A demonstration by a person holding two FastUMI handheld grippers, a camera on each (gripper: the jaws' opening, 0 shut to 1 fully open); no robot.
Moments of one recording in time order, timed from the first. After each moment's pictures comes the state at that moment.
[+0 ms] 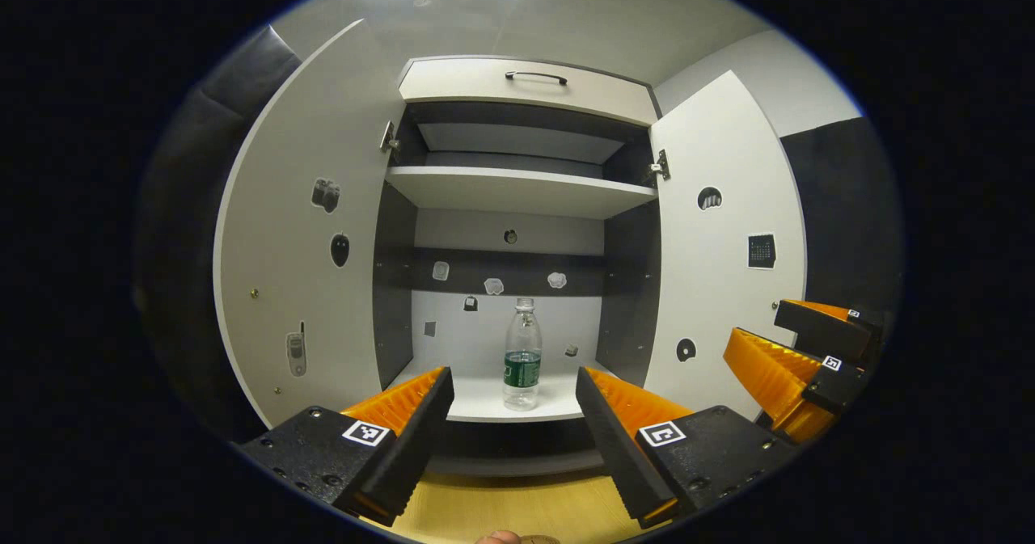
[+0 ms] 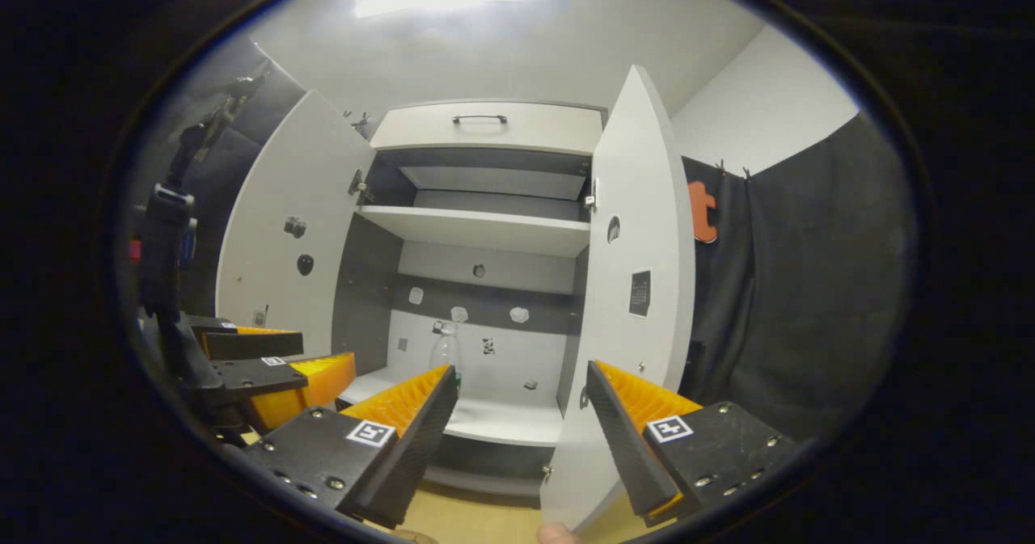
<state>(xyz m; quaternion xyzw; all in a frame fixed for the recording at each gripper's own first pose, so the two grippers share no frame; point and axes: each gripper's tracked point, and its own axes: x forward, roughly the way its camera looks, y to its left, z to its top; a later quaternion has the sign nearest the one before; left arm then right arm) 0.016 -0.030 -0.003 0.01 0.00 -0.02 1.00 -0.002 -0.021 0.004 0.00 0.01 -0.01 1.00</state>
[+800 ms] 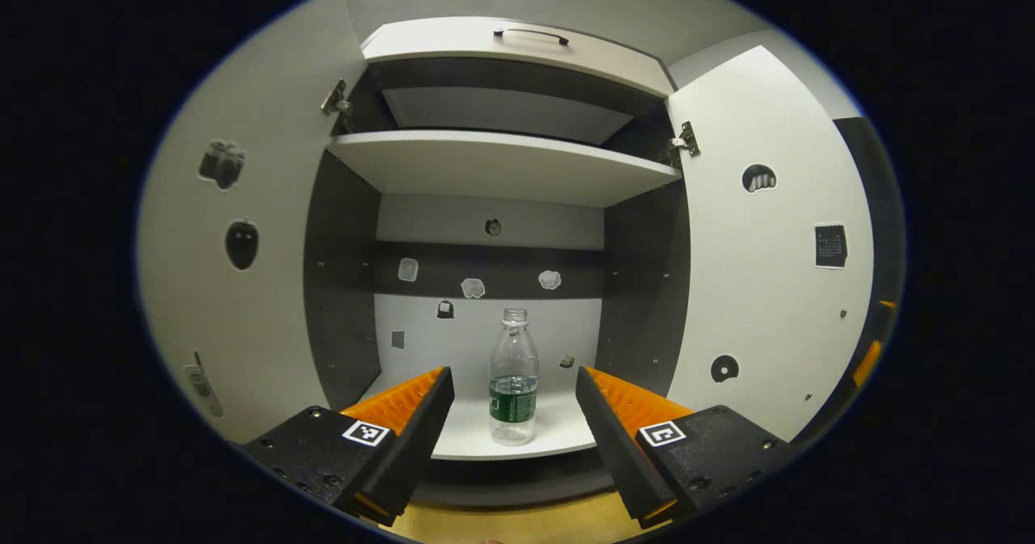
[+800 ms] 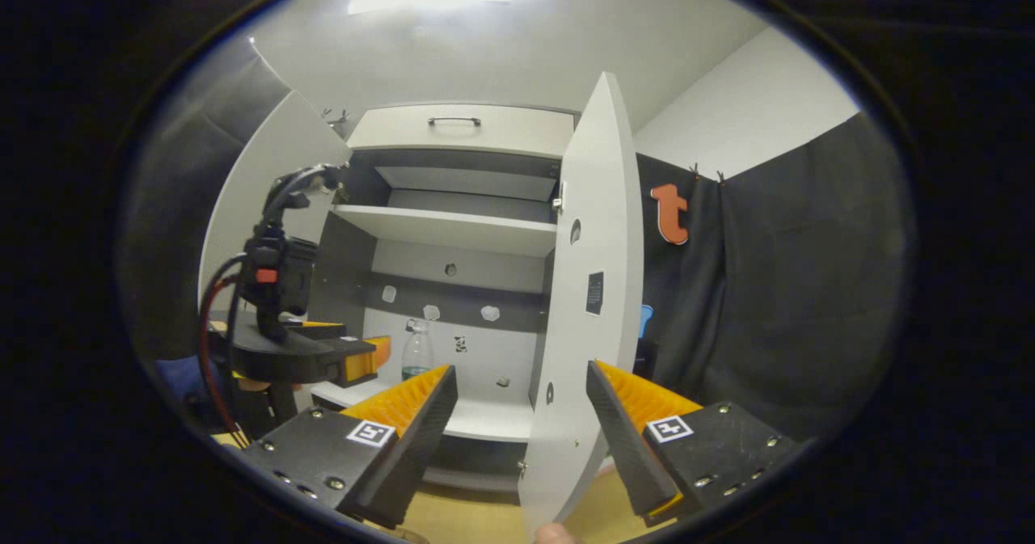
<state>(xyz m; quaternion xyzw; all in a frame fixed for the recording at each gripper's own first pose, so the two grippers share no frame) 0.143 -0.035 -0.015 0.01 0.02 -0.06 1.00 -0.018 -0.047 0.007 -0.01 0.01 -0.06 1.00</state>
